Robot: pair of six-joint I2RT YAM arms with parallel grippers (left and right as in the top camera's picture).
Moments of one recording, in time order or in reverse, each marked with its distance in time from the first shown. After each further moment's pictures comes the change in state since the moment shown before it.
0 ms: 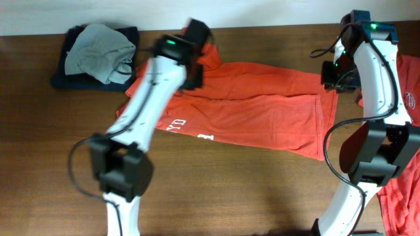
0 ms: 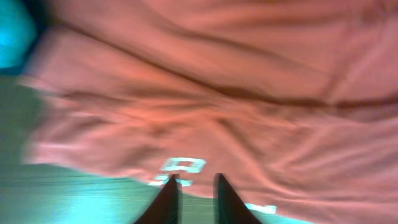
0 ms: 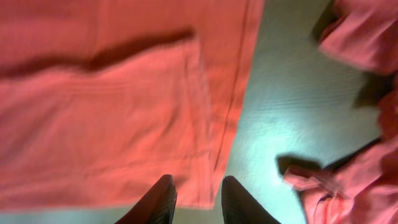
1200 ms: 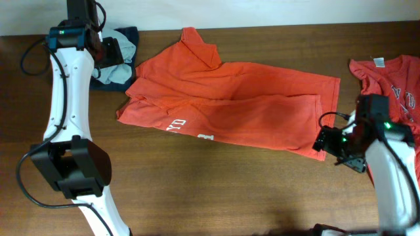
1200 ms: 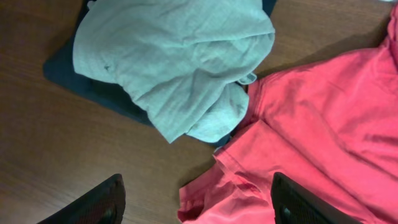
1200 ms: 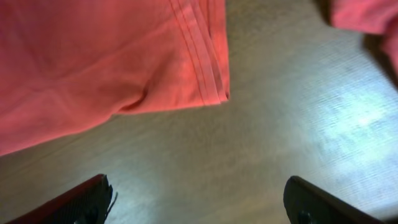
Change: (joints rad) left arm 0.464 -0.033 0.008 0.176 0.056 0.182; right arm -0.117 -0.746 -1.054 0.399 -0.151 0.180
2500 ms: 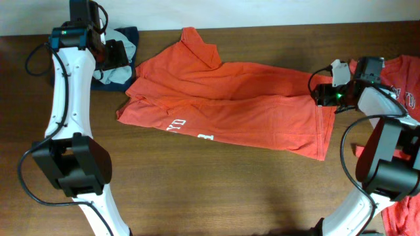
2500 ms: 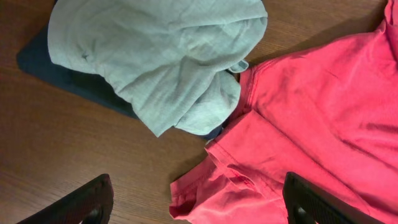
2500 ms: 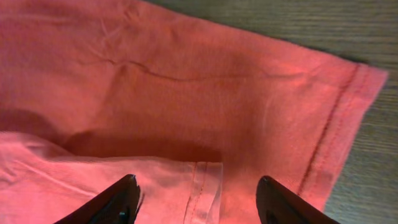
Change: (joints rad) left arm 0.000 0.017 -0.006 -0.013 0.040 0.003; right arm -0.066 0.654 0.324 0.640 -0.292 -0.563
